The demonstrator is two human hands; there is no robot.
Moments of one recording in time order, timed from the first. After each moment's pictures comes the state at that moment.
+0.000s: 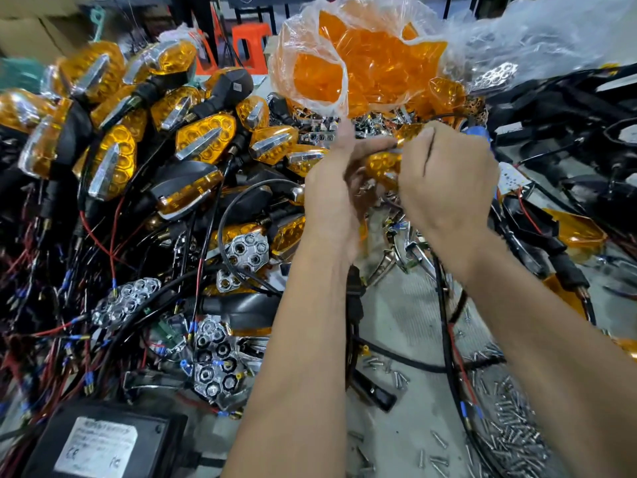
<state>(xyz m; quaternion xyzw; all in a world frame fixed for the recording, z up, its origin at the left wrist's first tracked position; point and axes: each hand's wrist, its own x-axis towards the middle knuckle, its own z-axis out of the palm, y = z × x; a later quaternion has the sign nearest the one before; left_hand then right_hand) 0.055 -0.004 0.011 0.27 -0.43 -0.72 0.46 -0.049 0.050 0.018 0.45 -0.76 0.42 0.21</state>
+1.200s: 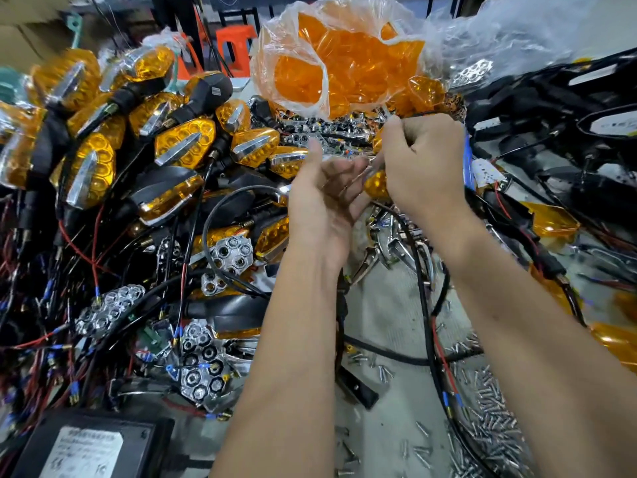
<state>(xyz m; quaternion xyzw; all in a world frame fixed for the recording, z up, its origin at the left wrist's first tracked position) 0.050 -0.001 -0.001 0.28 -0.35 -0.78 0.44 -0.062 0.042 0.025 0.48 -0.68 0.55 0.07</state>
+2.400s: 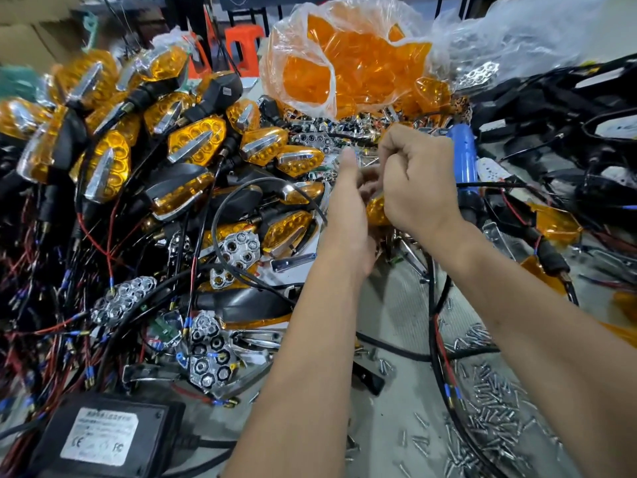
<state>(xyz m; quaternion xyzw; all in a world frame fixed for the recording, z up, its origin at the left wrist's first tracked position) 0.036 0.024 0.001 0.31 -0.40 -0.78 0.38 -0.059 0.045 0.010 0.57 -0.61 0.55 0.06</state>
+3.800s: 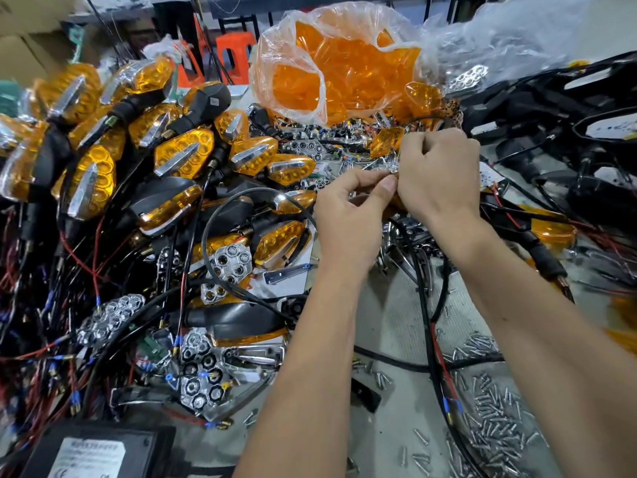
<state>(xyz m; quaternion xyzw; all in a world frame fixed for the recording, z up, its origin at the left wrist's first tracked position) 0.028 0.020 -0.017 0.31 -0.58 -0.57 0.49 -0.081 0.046 0.020 0.40 -0.77 0.50 0.07</state>
